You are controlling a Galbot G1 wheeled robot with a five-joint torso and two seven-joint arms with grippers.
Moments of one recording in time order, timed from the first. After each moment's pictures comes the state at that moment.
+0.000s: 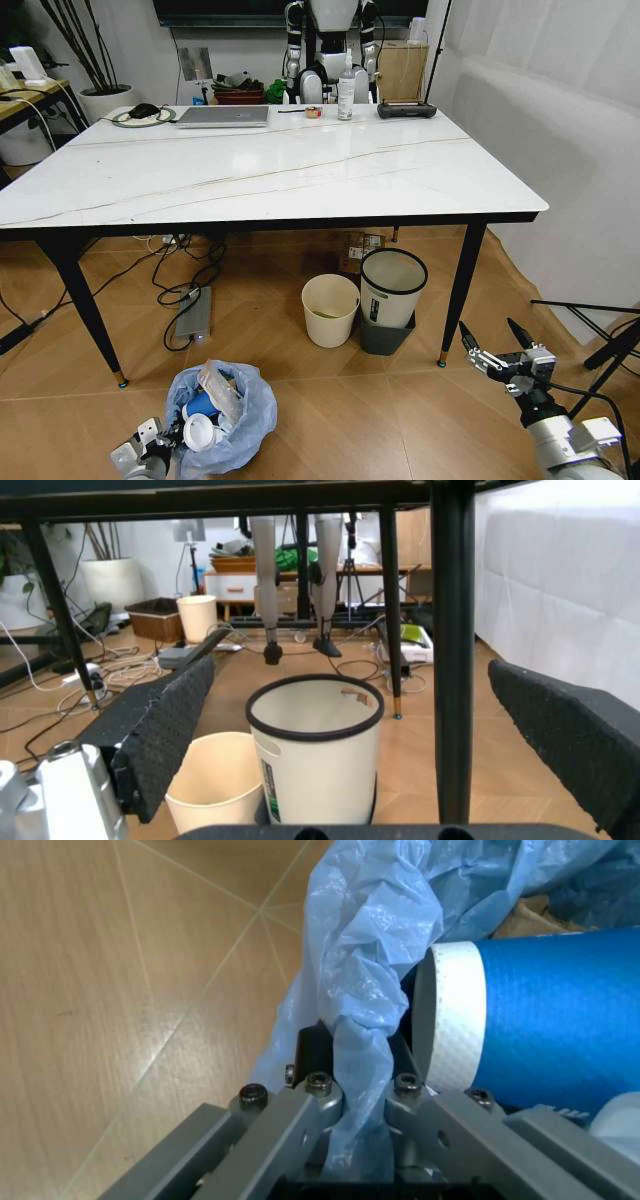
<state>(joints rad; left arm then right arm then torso) 1.47 -1.30 -0.67 -1.37 -0.73 0.18 -0.09 -1.76 1.17 0.76 2.03 0.49 0.21 -0.17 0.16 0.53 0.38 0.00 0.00</state>
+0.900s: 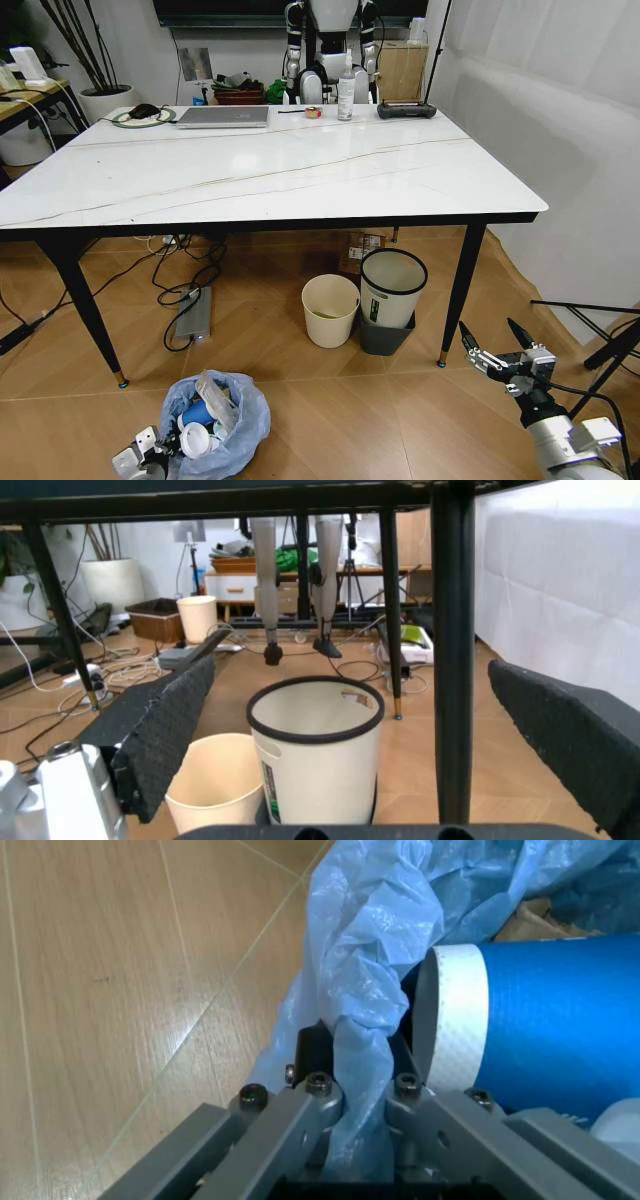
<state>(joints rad) 1.42 -1.33 -0.70 -1.27 -0.67 0.18 -0.09 -1.76 1.17 0.76 2.03 0.49 0.21 -0.17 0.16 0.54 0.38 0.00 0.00</state>
